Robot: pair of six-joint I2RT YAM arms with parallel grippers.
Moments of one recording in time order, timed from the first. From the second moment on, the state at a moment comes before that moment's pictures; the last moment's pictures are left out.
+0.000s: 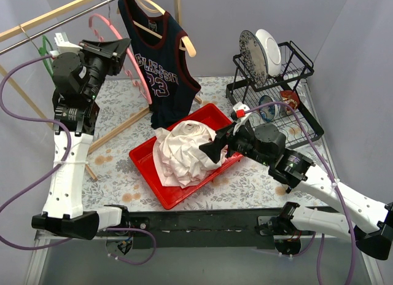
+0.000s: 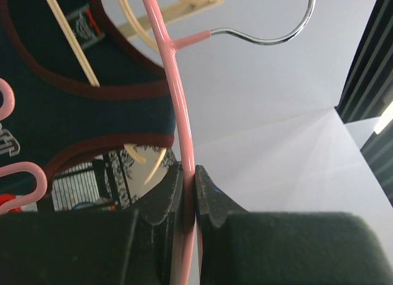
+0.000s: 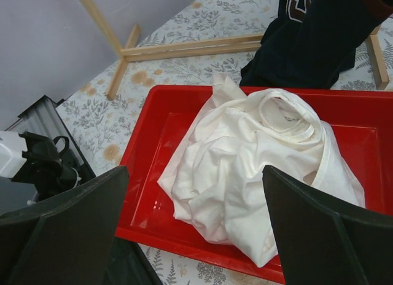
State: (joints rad) left arm -0.15 1.23 1.67 -0.30 0.09 -1.27; right arm 0.94 0.94 0.93 -0.14 -0.04 0.26
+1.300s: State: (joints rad) left arm 0.17 1.08 1.43 -0.16 0.20 -1.34; right arm 0.94 0.92 0.97 -0.18 -0.07 0.29
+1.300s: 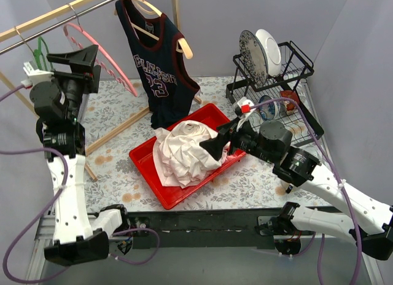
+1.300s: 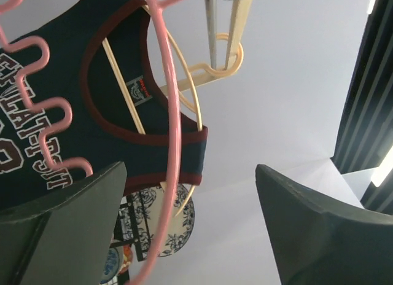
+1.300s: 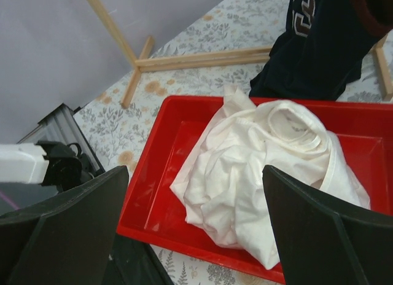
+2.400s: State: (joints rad) left arm -0.03 0.86 1.35 -0.42 0.60 -0.66; right arm 0.57 1.70 1.96 -0.17 -0.26 0.10
